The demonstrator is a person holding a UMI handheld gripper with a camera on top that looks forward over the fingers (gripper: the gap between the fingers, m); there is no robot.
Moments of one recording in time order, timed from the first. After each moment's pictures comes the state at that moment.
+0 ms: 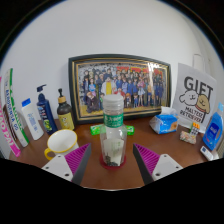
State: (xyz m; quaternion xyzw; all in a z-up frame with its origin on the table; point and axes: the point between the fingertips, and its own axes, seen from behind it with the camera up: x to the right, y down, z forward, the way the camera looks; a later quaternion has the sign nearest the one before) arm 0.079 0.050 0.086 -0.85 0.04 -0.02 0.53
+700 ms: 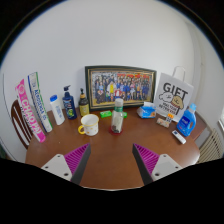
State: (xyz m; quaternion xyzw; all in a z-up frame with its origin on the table) arm 0.014 -0.179 0.203 -0.88 0.06 -0.05 0.46
